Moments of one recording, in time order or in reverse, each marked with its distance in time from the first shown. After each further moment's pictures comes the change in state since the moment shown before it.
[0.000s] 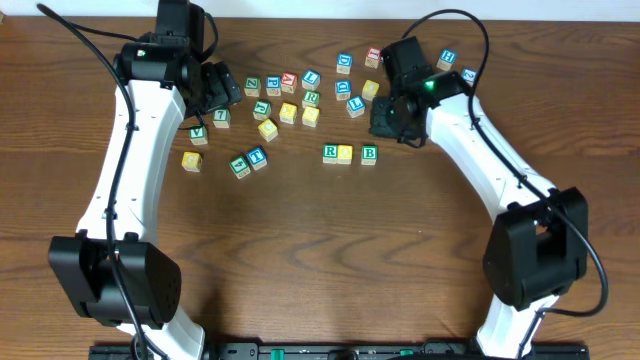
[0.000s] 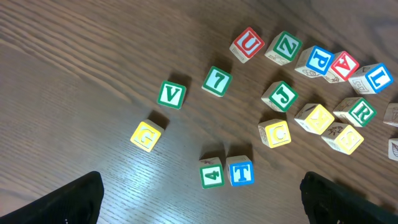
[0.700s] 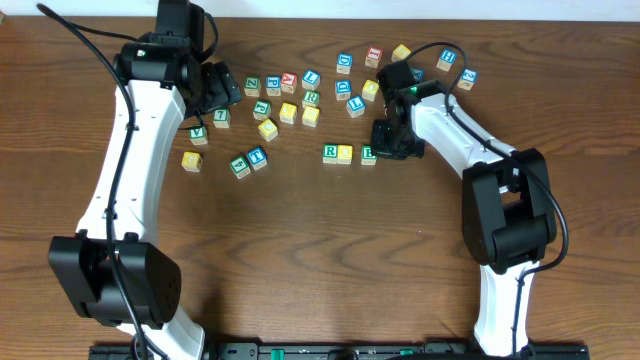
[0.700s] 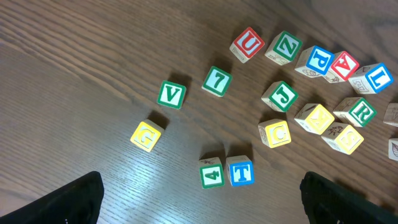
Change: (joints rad) left arm 0.000 0.000 0.000 0.000 0.000 0.000; right arm -0.024 0.201 -0.011 0.010 -0.054 0.016
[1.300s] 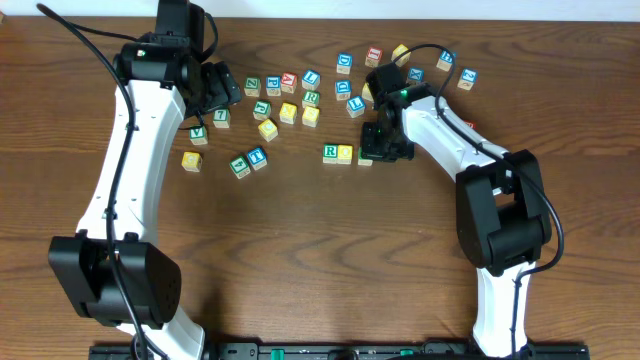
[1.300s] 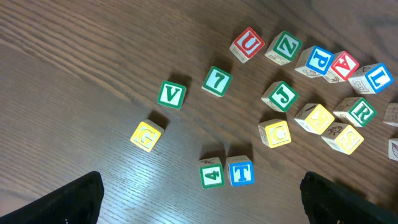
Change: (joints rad) left arm 0.000 0.000 0.000 0.000 0.000 0.000; right arm 0.037 0.000 0.000 0.013 -0.040 -0.001
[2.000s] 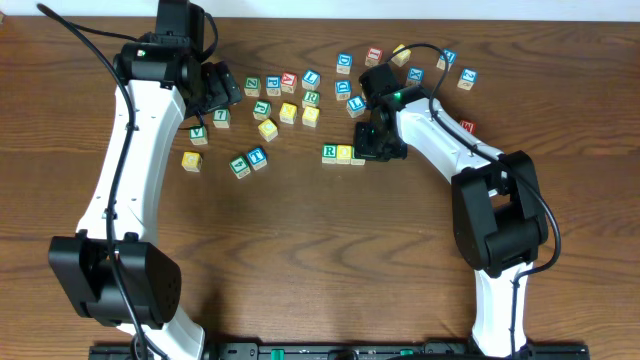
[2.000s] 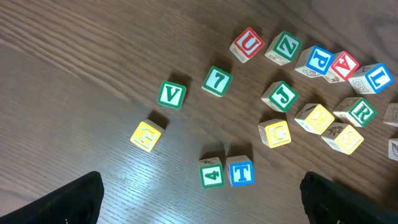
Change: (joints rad) left arm 0.000 0.000 0.000 0.000 0.000 0.000; right arm 0.026 0.000 0.000 0.035 -0.014 0.000
